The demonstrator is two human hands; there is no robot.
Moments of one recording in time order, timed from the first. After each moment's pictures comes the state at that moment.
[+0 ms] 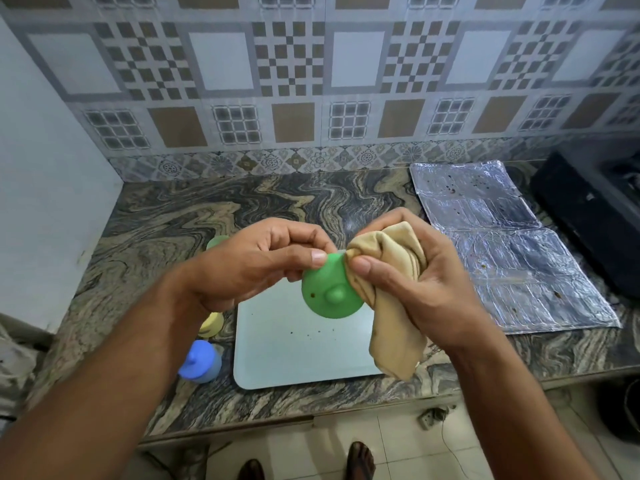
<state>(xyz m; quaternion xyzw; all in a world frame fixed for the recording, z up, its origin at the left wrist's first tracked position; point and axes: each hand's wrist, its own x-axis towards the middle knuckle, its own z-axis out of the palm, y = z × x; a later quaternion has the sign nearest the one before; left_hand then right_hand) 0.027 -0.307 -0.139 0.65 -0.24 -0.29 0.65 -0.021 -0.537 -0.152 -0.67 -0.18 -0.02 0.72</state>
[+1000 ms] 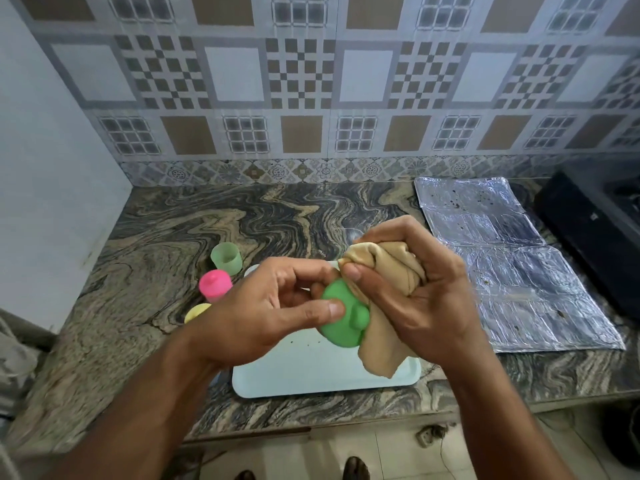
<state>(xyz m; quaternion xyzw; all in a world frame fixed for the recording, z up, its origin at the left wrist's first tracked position) -0.019 -0.318 -0.147 0.65 -0.23 -0.21 0.69 -0.022 -0.531 -0.147 -0.77 -0.21 -0.18 0.57</state>
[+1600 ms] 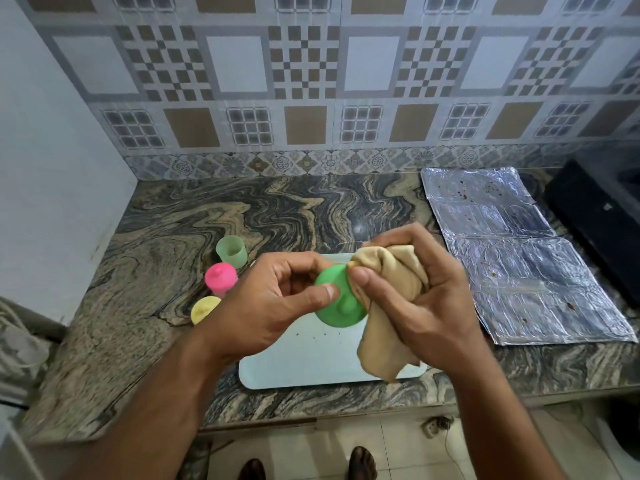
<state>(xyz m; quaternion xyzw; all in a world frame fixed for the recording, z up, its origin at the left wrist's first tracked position) -0.017 -0.317 -0.163 0.67 -0.20 -0.16 0.70 -0.030 -0.529 -0.165 -0.73 -0.18 -0.13 0.64</state>
